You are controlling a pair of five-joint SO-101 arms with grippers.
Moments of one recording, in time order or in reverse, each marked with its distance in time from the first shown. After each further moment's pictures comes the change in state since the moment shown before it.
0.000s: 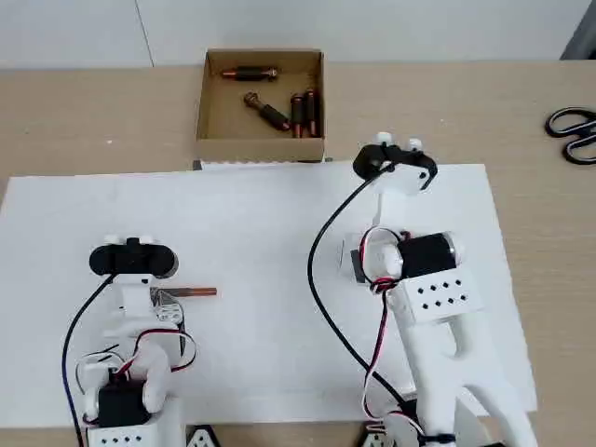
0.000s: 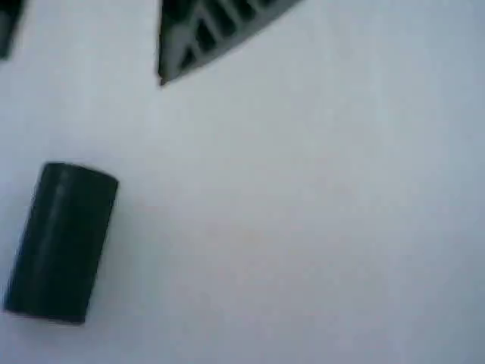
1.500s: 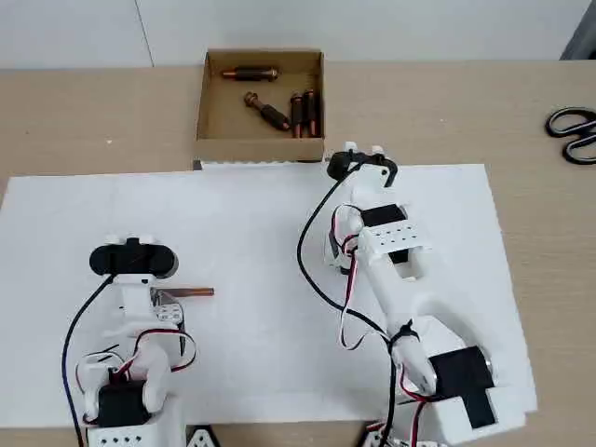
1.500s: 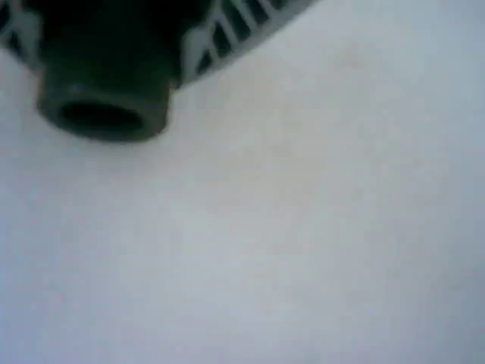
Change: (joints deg) left arm 0.0 0.0 0.0 0.0 0.0; right arm -0.7 30.1 -4.5 -16.7 2.7
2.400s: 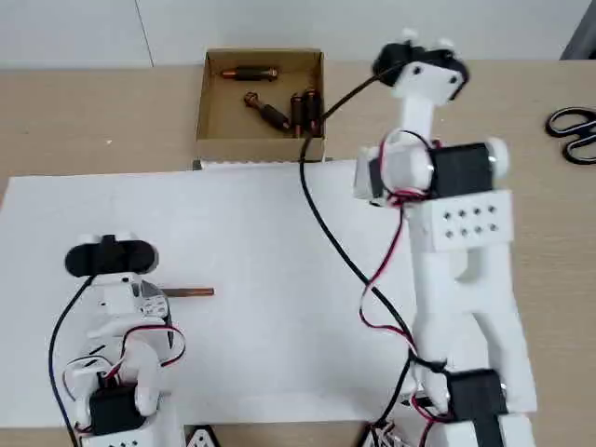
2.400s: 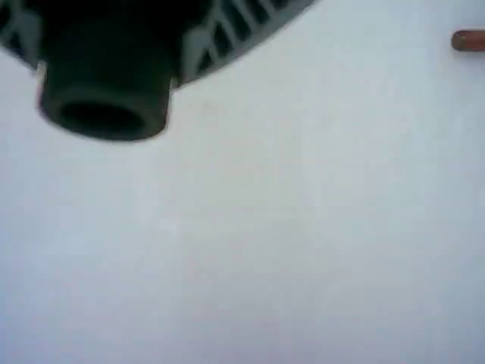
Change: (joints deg) left arm -5.3 0.1 -5.8 -1.8 0.0; right arm 5.8 -8.0 -50.1 42.0 0.0
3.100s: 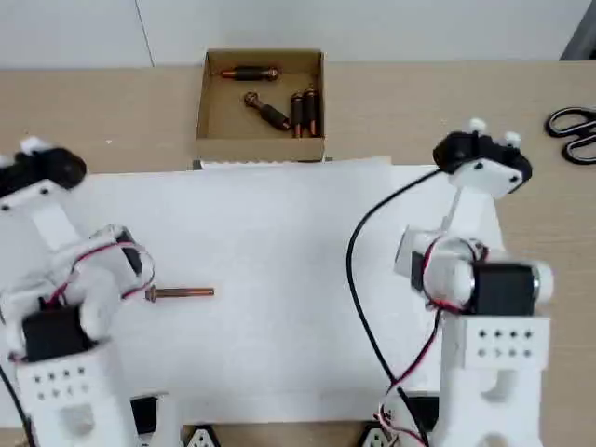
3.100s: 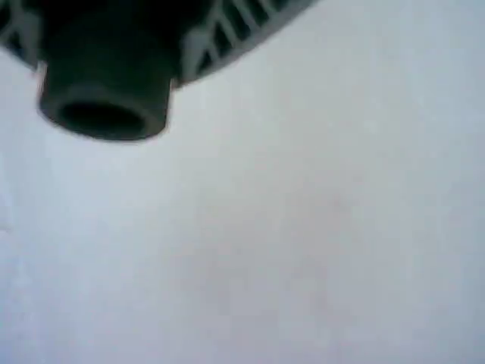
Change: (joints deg) left arm -1.1 51.2 -50.8 8.5 19.5; right arm 8.5 -35.7 42.8 -6.9 0.0
